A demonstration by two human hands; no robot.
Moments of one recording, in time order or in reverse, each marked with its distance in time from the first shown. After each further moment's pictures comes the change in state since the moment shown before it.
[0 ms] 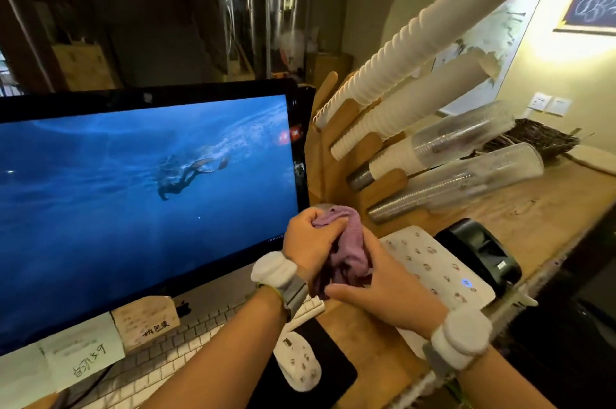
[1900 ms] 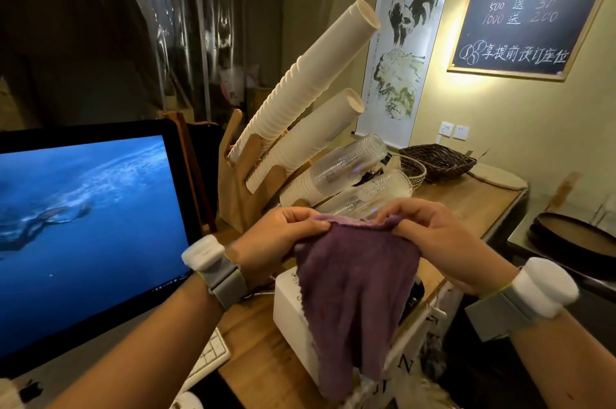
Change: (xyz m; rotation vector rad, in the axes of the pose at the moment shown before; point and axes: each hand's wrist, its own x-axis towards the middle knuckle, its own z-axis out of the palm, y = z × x) left_hand -0.014 0.107 0.097 -0.176 -0.706 0.008; right_hand -0.063 -0.001 -0.227 0.190 0.250 0.062
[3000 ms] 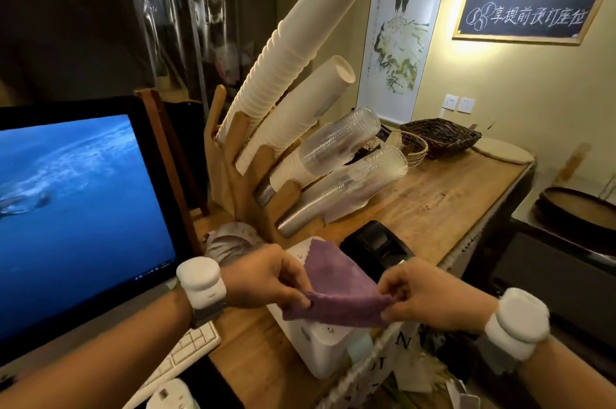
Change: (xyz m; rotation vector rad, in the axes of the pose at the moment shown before) left_hand 0.010 -0.063 -0.008 0.708 -0.353 -0.110; right_hand -0.021 0.091 -0.007 -0.539 -0.416 0.246
